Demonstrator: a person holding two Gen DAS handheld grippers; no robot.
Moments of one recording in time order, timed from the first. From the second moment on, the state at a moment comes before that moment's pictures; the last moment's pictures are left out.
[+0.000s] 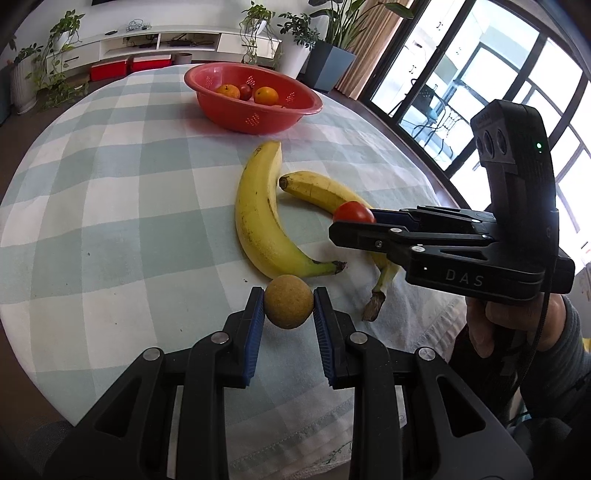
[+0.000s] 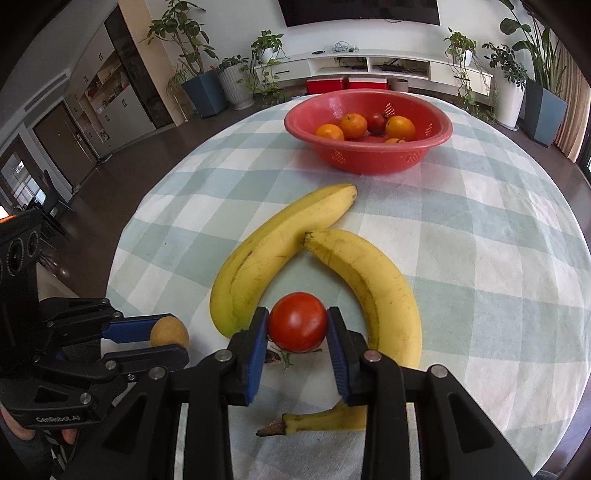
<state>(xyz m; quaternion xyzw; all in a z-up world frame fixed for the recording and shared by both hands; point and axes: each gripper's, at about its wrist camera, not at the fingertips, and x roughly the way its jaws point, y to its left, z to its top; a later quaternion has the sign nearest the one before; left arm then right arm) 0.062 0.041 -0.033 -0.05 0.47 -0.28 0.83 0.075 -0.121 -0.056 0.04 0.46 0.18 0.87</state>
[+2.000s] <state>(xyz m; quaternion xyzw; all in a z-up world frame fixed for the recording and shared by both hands) 0.309 -0.024 0.011 0.03 0.41 -0.22 0.88 0.257 -0.177 -0.024 -0.02 0.42 0.15 0.89</state>
